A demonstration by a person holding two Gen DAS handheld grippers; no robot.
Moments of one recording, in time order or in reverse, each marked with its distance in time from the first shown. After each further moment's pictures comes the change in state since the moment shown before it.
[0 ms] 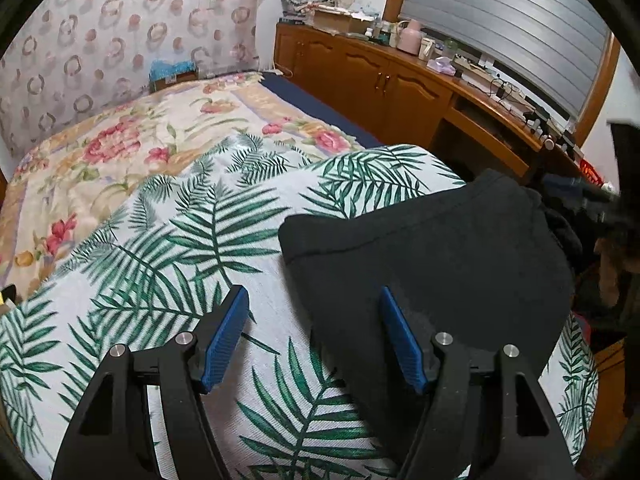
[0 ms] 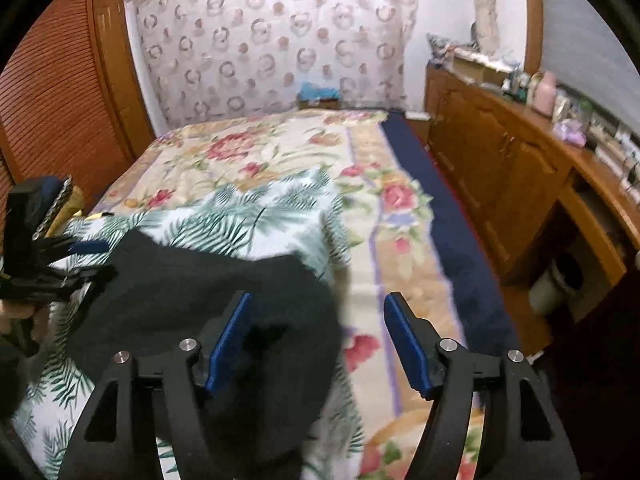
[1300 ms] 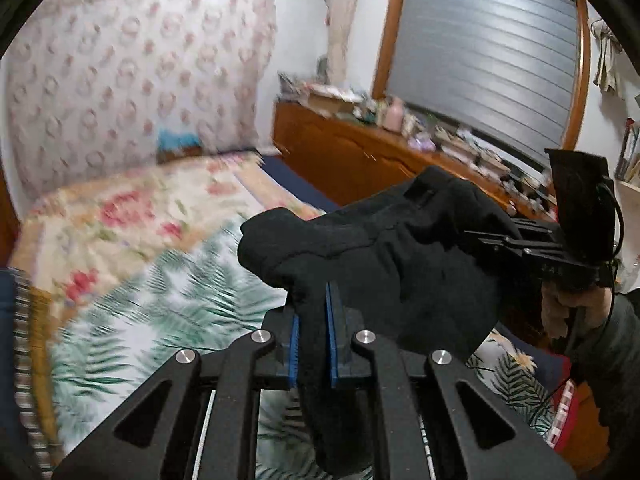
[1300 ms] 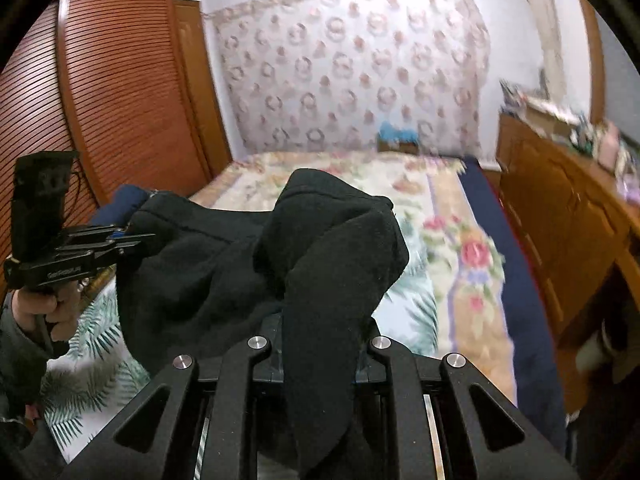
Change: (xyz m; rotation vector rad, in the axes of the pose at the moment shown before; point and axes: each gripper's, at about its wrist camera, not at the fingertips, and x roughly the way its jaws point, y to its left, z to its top) left arm -0.145 -0.012 0.005 0.007 -0.319 0.010; right arm -0.047 0.044 0.033 -0.191 -0.203 0.213
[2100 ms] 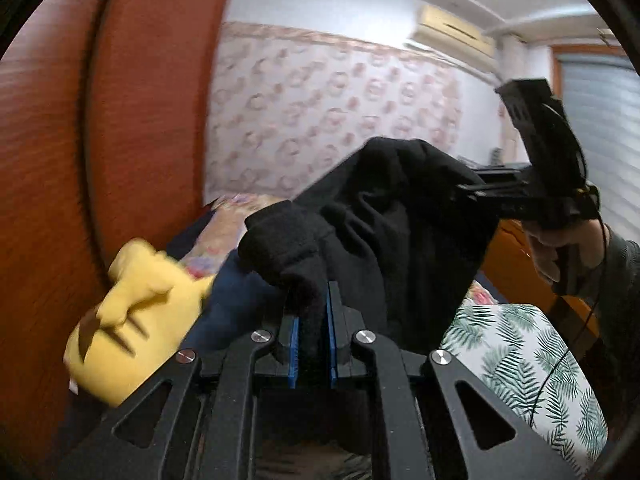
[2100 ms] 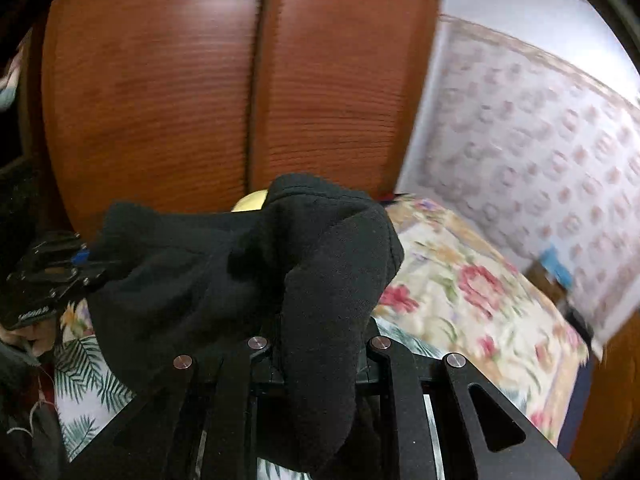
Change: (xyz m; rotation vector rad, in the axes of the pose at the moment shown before) left arm -0.214 0.173 -0.116 -0.331 -0.250 0.557; right arm 0.190 0.294 0.157 -0.623 0.052 0.403
